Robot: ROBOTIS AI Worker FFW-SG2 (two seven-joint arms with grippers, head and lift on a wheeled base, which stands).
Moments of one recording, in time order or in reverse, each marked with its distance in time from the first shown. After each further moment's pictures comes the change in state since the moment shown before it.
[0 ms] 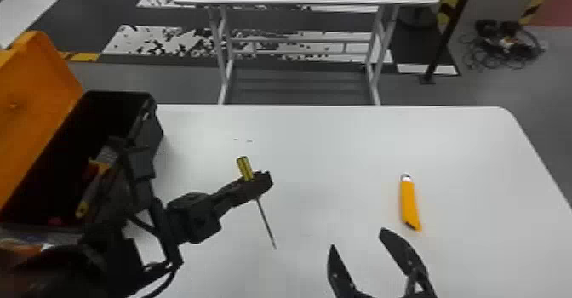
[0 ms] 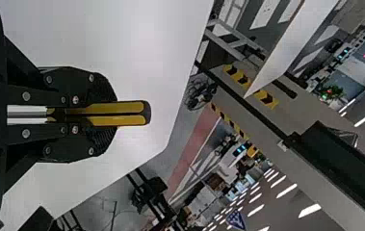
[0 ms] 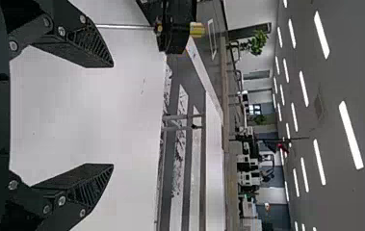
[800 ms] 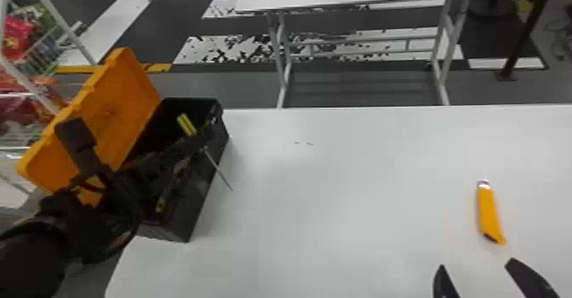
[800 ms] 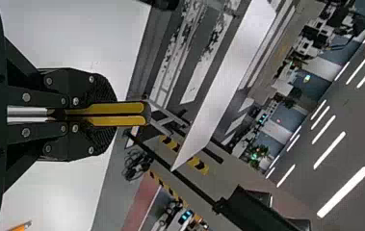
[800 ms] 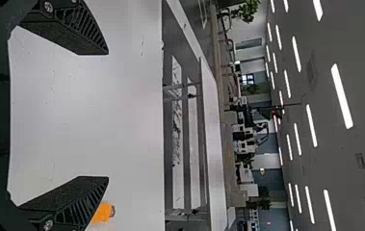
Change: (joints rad) left arm -0.078 0.051 0.426 -0.008 0.080 0.040 0.037; right arm 0.019 0.026 -0.102 0.094 -0.094 -0.124 0.002
